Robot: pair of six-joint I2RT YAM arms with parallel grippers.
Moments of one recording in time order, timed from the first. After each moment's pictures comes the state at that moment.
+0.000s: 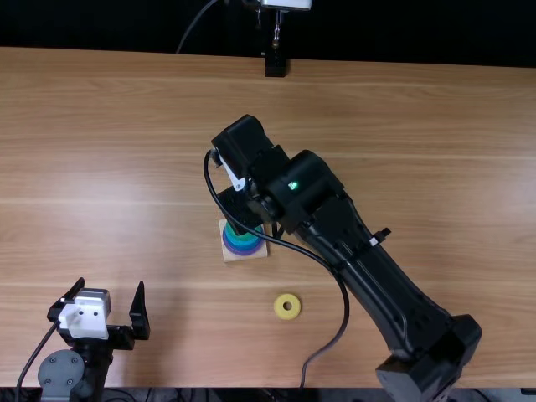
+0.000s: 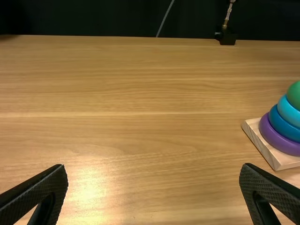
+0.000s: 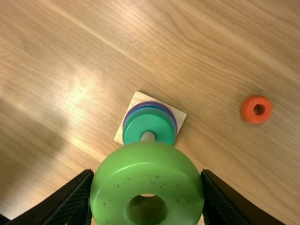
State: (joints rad) left arm -0.02 0.01 0.10 -0.37 0.06 -0.06; right arm 0.70 2.00 2.10 -1.27 0.03 0.08
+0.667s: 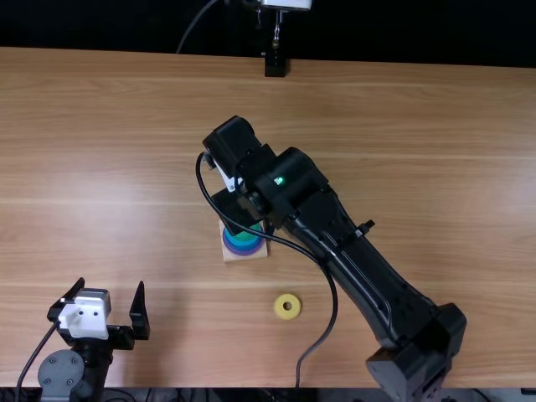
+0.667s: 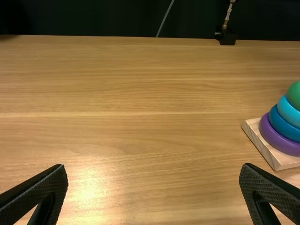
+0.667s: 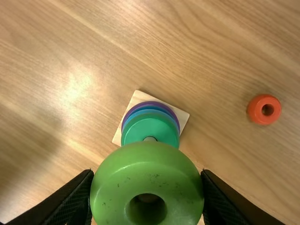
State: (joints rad) left arm -0.02 0.01 0.10 -0.37 0.06 -0.06; right arm 0.71 2.05 2.11 -1.27 0.03 0.08
